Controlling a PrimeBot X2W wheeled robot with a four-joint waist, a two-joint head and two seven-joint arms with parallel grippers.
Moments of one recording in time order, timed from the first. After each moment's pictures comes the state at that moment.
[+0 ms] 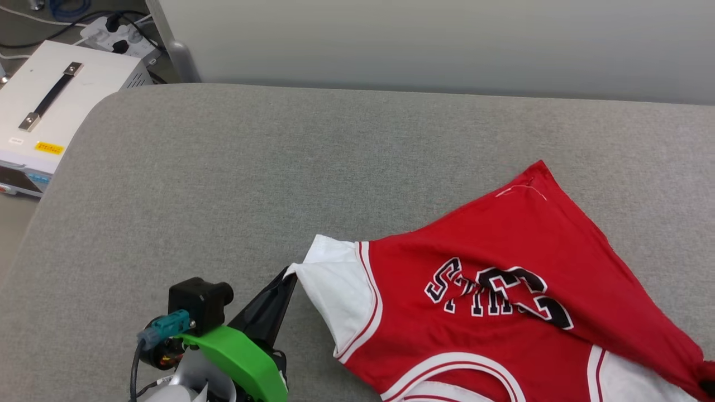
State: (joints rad) left arm -0.15 0.60 -0.68 -0.22 -0.81 0.21 -0.04; right arm 0.08 -0.49 -0.21 0.03 0.61 0.13 1.01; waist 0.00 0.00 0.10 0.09
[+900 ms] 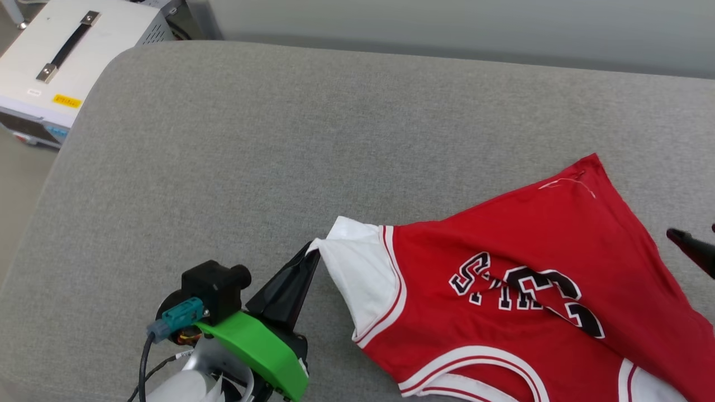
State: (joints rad) left arm -0.21 0.57 -0.70 -0.26 -0.78 0.21 -0.06; right arm -0.19 -0.49 -0.15 -0.25 0.57 0.13 1.13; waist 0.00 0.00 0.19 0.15
